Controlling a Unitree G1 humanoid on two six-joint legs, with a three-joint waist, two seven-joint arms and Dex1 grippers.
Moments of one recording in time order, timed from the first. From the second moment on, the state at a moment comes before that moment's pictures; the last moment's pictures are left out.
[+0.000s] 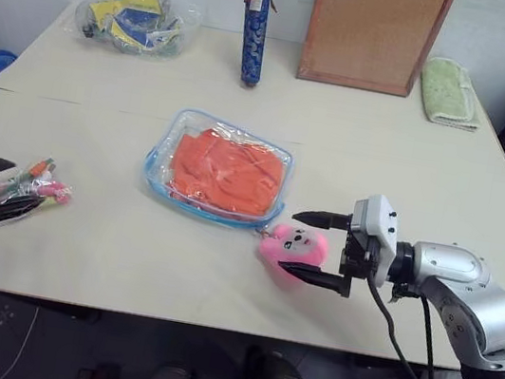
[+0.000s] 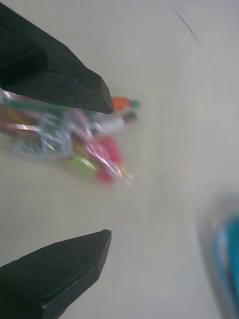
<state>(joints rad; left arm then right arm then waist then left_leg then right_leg) 0.05 1.09 0.68 -0.11 -0.35 0.52 -1.07 -0.36 -0.72 0.05 -0.42 0.57 0.56 1.01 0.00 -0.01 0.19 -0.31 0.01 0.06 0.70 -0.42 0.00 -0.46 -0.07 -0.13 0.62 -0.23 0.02</state>
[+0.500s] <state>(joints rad) -0.83 0.94 -0.18 0.59 0.16 -0.45 -1.15 -0.26 -0.77 -0.07 -0.57 0.62 0.62 0.93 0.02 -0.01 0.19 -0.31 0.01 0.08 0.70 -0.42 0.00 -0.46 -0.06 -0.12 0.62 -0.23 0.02</state>
